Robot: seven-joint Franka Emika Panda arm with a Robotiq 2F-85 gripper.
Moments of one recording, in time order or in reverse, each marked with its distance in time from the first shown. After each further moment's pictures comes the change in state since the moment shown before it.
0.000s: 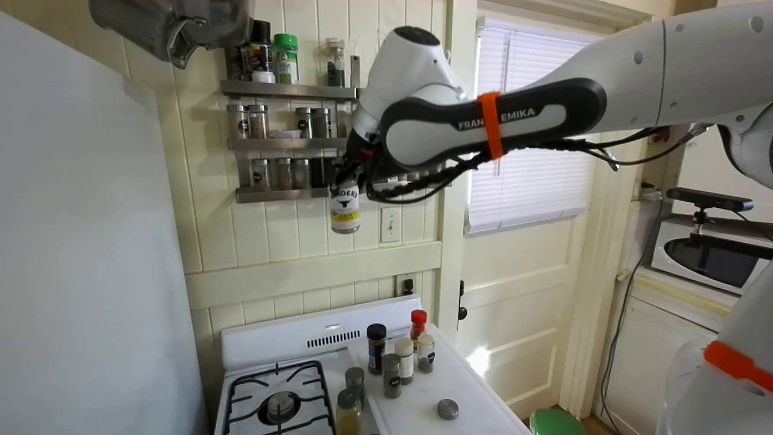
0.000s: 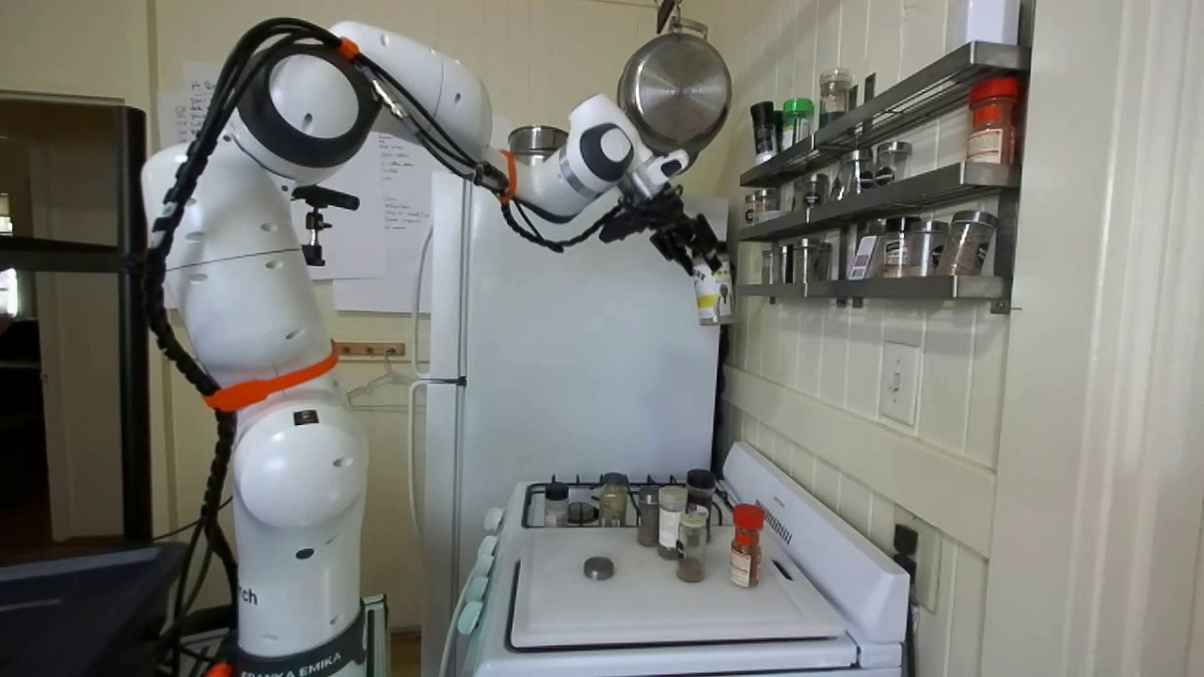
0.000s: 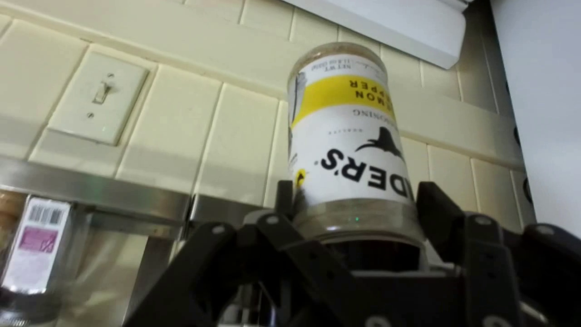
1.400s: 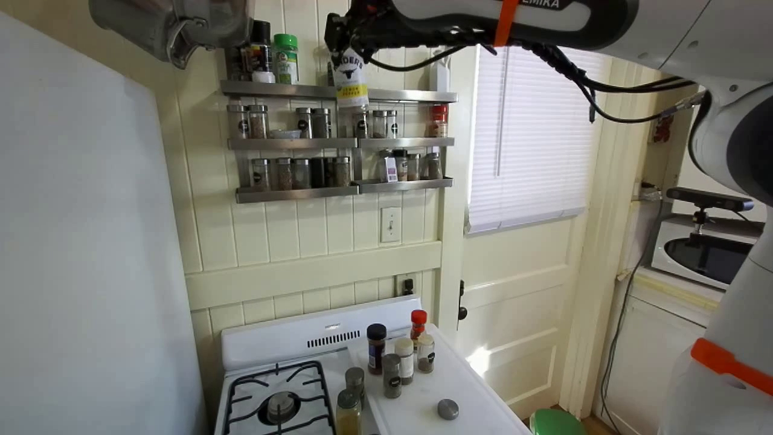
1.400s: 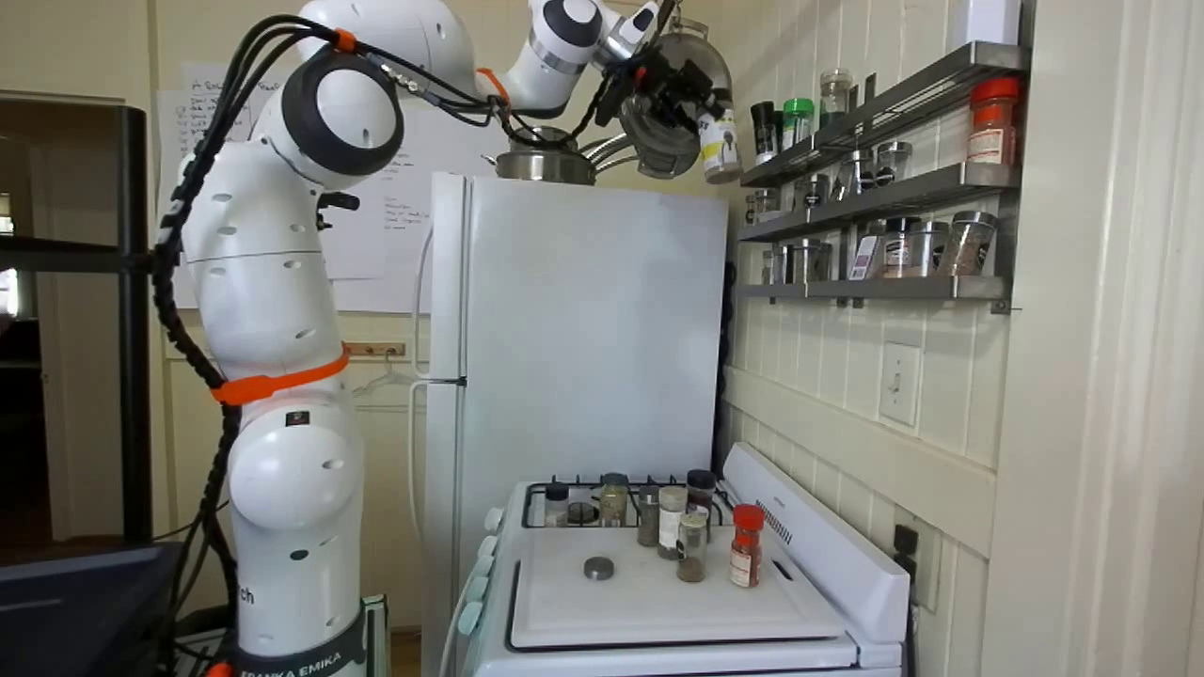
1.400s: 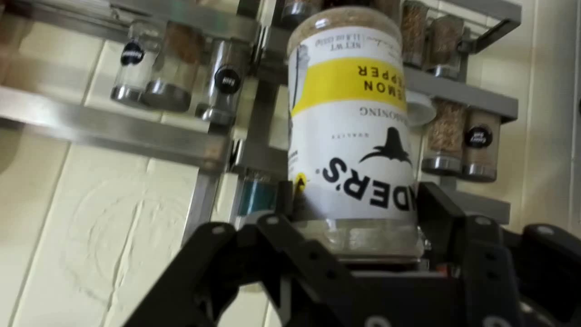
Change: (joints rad) arm -0.065 0.095 0.113 0.596 -0.187 -0.264 -0.013
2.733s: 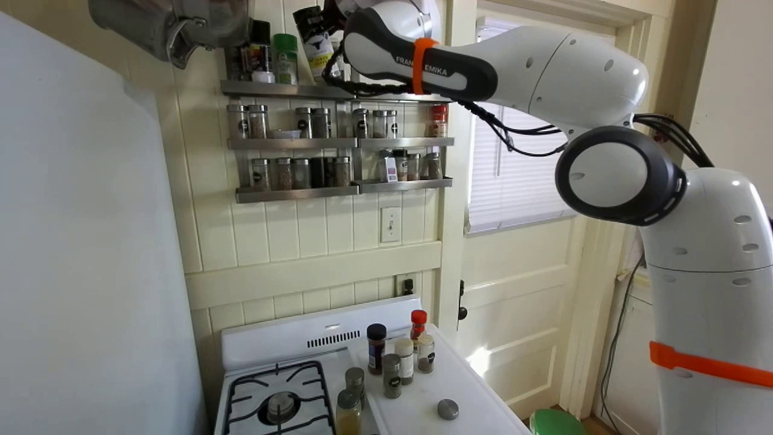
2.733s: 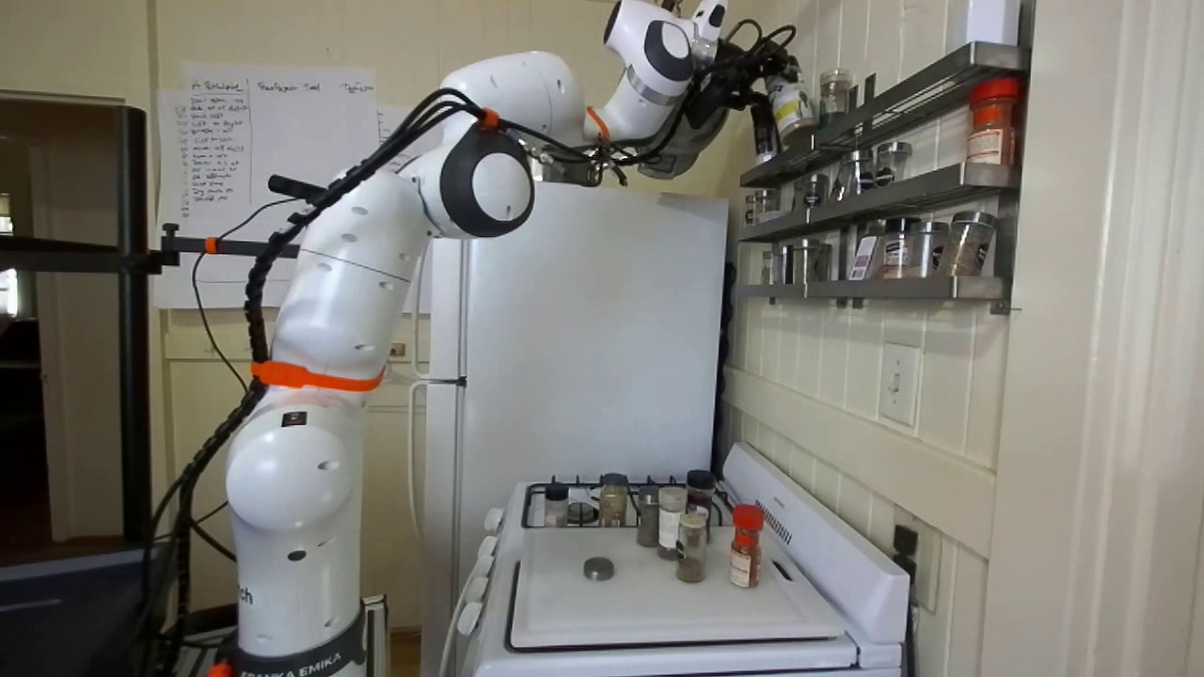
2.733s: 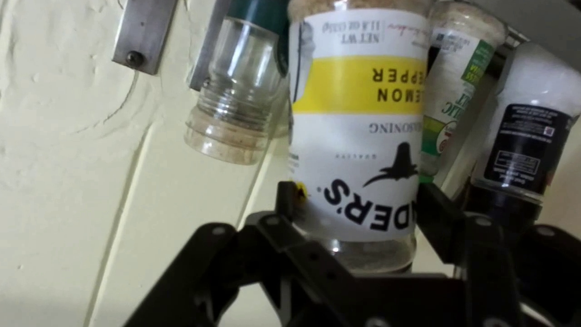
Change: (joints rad) arm -0.027 0.446 -0.027 0.457 -0.111 0.437 -0.243
